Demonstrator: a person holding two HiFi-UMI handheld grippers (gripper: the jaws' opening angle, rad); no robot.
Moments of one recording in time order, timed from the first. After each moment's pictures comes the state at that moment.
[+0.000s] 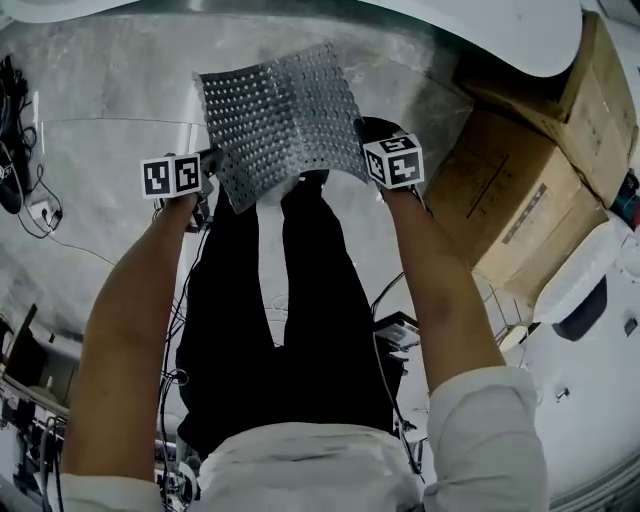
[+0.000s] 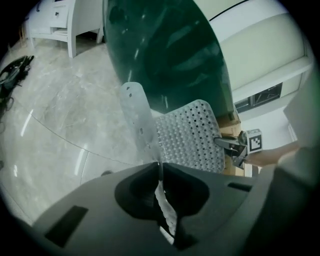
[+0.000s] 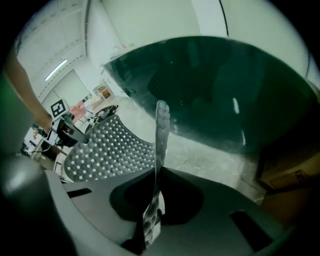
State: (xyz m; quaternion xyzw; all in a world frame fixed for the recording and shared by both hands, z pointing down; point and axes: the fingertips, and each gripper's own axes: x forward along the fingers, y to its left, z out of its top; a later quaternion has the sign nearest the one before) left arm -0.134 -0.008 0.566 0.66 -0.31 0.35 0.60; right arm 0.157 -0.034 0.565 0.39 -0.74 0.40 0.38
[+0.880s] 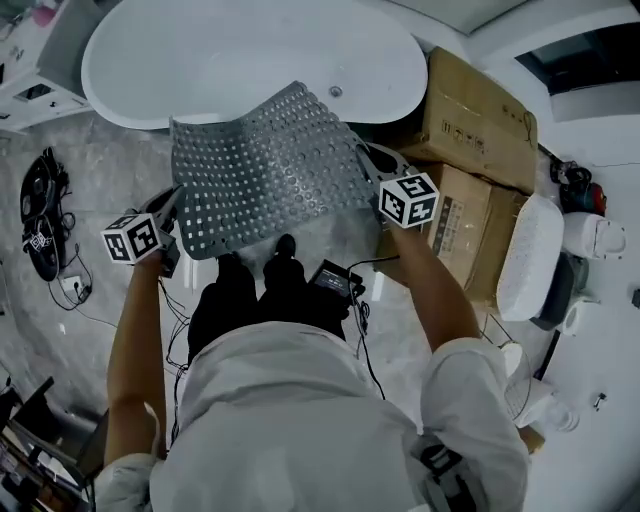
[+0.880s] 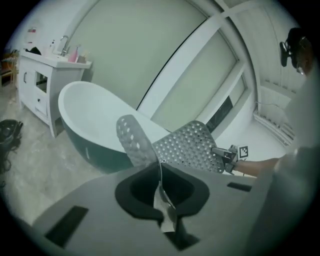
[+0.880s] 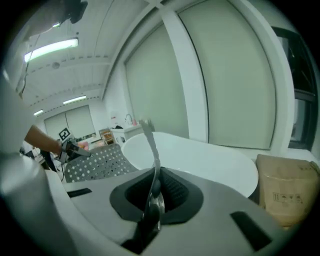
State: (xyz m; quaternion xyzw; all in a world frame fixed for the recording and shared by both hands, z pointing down) left arm -0.110 -0.069 0.101 0.83 -0.34 0.16 0.42; right arm 0.265 -0.066 0.062 0.51 -0.82 0.21 0.17
